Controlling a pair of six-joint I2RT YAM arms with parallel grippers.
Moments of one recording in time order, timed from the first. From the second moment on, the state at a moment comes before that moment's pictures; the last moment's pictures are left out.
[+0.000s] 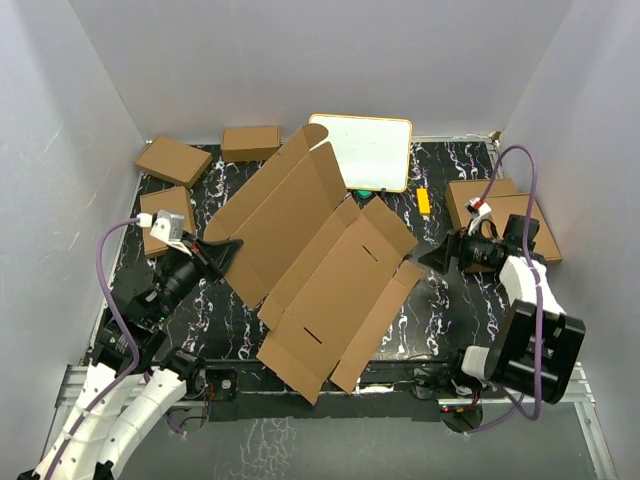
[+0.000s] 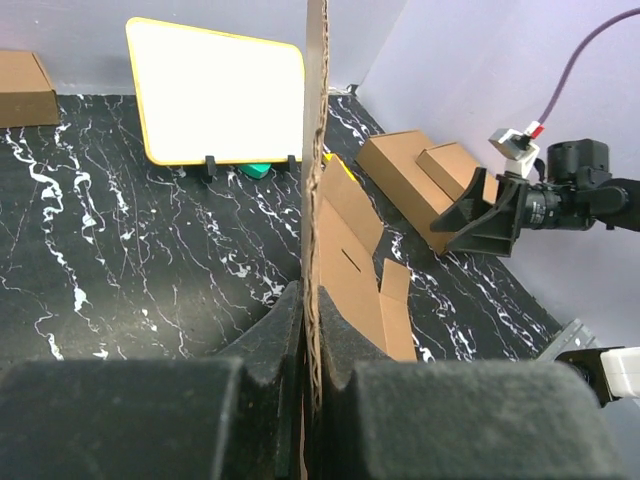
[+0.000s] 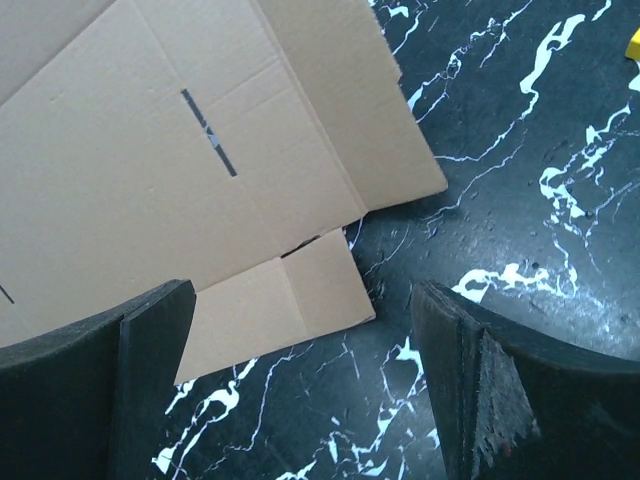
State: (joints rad) left arm -0.45 0.45 0.75 -0.29 0.17 -0.40; right arm -0.42 1.21 0.65 -0.34 -1.11 -0.37
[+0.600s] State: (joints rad) left arm -0.45 0.56 0.68 -0.10 0.15 -0.34; right arm -0.25 1.45 0.79 -0.45 -0.94 -0.57
